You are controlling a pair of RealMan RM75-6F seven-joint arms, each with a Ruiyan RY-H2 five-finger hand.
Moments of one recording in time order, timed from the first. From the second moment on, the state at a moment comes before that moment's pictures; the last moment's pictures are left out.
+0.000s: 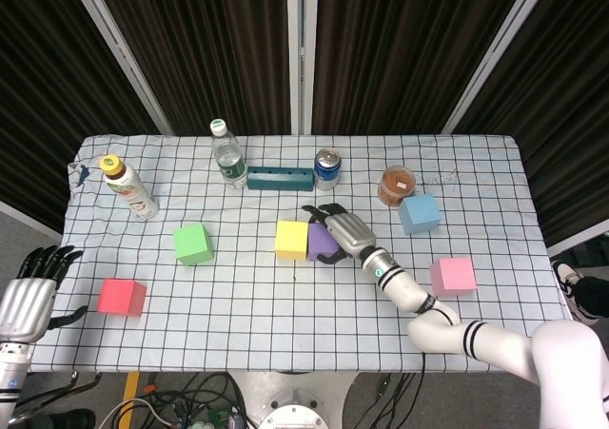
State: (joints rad) left arm -0.11 -1.18 -0.02 -1.48 1.51 1.44 0.00; right arm 0.92 -1.66 0.24 -1.22 -1.18 0.67 0.15
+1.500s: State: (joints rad) left arm -0.12 -1.17 -0.02 -1.49 1.52 1.45 0.00; right arm 0.80 -1.45 0.22 -1.43 -1.16 0.78 0.12
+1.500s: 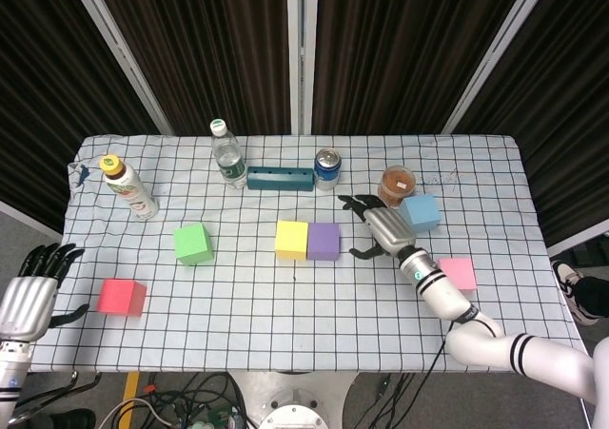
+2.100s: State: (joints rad) left arm -0.13 -1.16 -0.03 -1.50 1.51 1.43 0.02; right arm 0.91 -1.66 0.25 -1.12 -1.16 0.68 0.18
